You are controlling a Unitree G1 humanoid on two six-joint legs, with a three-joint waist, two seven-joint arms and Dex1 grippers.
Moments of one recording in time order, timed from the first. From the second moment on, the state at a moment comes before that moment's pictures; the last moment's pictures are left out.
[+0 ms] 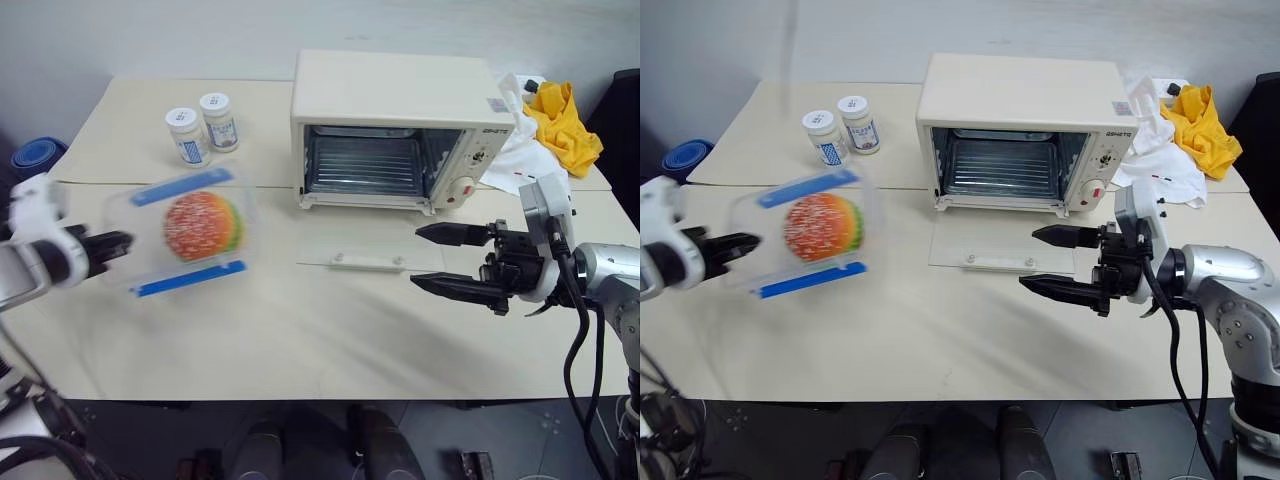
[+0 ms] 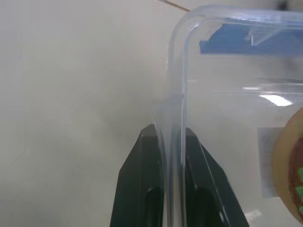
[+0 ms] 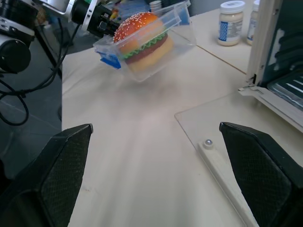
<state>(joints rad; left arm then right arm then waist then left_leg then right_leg) -0.69 0.77 0.55 -0.02 -1.12 1.62 0.26 -0.36 -0.83 -0.30 -0.41 0.87 0.82 1.04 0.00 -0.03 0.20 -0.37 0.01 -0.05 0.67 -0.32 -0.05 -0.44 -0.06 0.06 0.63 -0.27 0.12</state>
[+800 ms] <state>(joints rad) -1.22 0.11 0.37 0.32 -0.70 1.55 0.50 -0.10 -0.82 -0.44 -0.54 0.83 0.68 0.84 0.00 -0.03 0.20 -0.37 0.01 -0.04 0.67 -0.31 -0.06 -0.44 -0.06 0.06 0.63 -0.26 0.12</state>
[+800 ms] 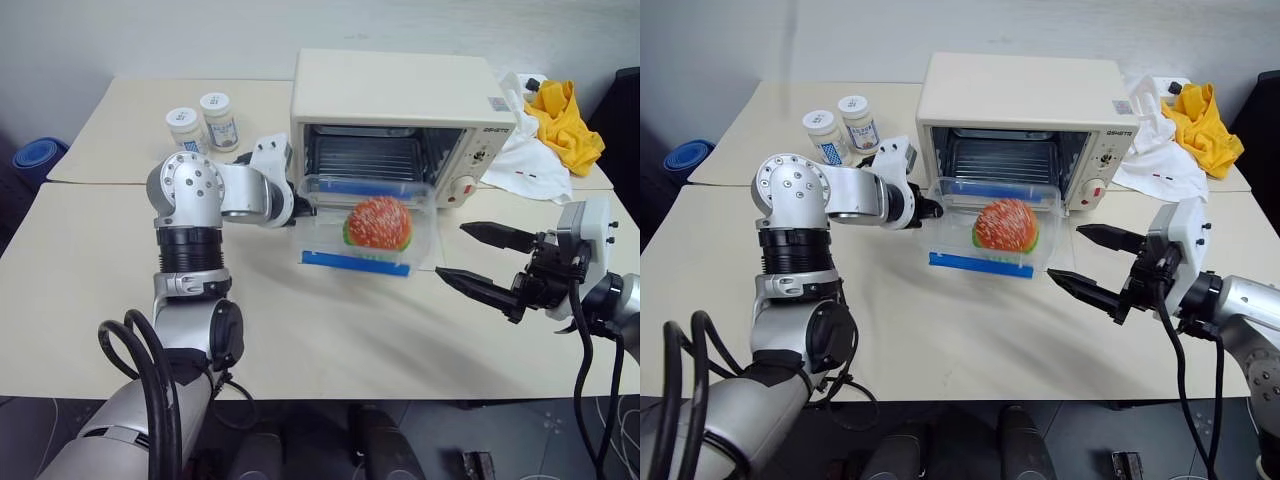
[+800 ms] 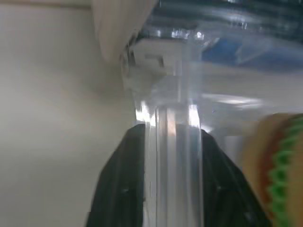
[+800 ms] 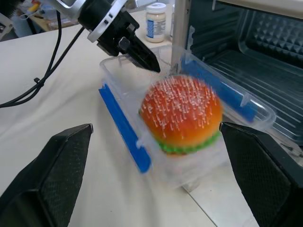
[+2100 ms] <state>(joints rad) -0.76 0.46 -0.23 -0.02 -0.43 0.79 -0.72 -0.34 -0.62 -0.11 -0.27 0.61 0.65 0.59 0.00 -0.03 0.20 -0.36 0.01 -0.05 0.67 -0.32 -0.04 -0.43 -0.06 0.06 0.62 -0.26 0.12</state>
